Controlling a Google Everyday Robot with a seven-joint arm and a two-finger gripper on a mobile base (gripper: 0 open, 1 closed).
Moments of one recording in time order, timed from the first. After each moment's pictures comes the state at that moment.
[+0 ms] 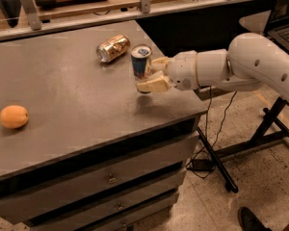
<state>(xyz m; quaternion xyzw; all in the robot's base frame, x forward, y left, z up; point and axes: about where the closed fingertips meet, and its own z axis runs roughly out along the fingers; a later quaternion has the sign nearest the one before) 0.589 -0.008 0.878 -0.54 0.61 0.30 0.50</state>
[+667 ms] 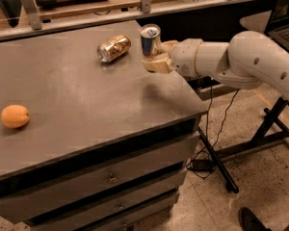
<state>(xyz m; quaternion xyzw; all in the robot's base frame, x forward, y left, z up) 0.662 -0.041 0.899 -0.46 0.65 0.20 0.58</state>
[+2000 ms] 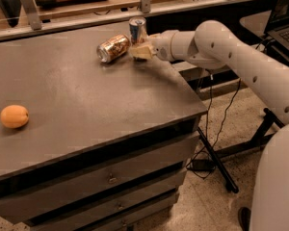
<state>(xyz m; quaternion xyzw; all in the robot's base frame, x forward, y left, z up) 0.782 -0.006 0.862 -0.39 0.70 0.24 0.55</state>
